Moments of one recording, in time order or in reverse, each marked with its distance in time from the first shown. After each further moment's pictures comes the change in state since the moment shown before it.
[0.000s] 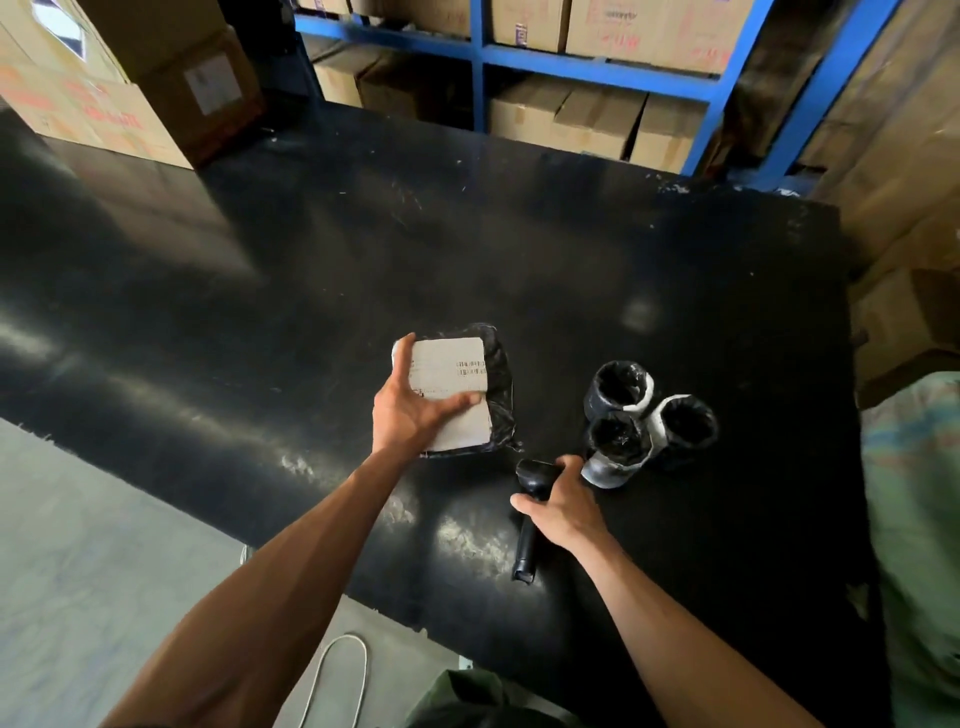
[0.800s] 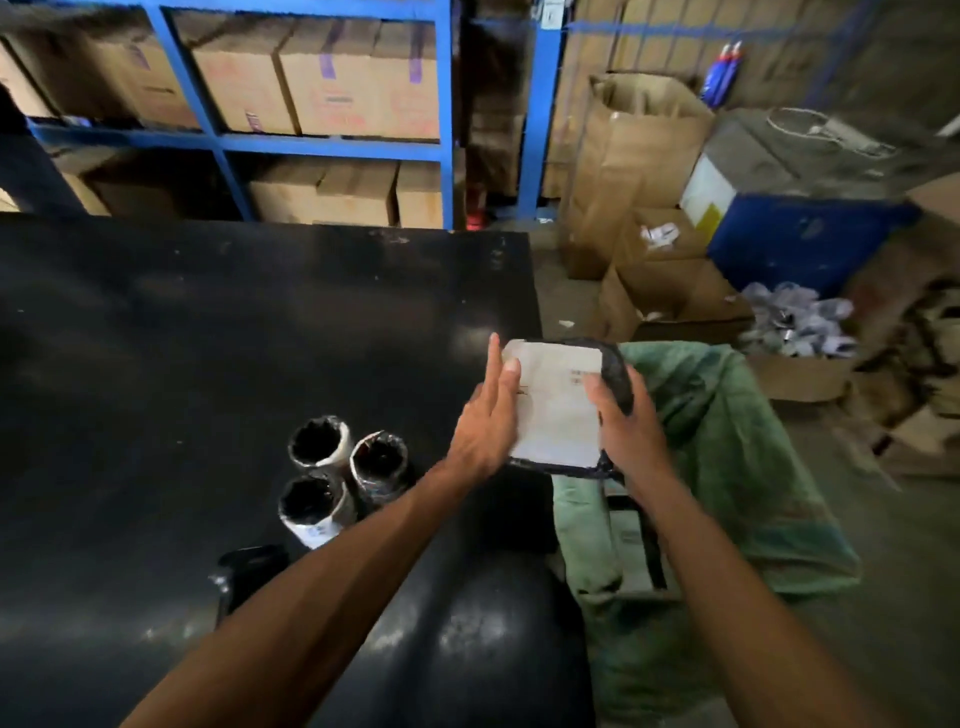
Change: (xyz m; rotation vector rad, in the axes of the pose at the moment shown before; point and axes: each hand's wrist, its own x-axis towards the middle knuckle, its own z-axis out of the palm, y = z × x) left_hand -0.161 0.289 0.344 -0.172 -0.613 0.271; right_hand -0.041 0.225 -0.371 0.681 0.723 -0.178
